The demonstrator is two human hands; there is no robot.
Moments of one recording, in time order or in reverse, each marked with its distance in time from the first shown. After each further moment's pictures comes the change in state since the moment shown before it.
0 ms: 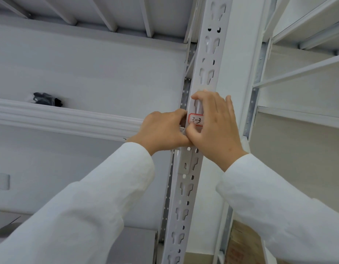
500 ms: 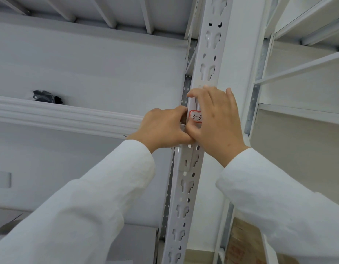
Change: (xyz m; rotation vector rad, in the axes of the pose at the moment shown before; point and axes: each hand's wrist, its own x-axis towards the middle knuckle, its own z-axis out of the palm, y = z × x) left_hand 0.000 -0.001 0.002 0.012 0.022 0.005; right_hand 0.004 0.002 0.002 -0.173 0.028 -0.069
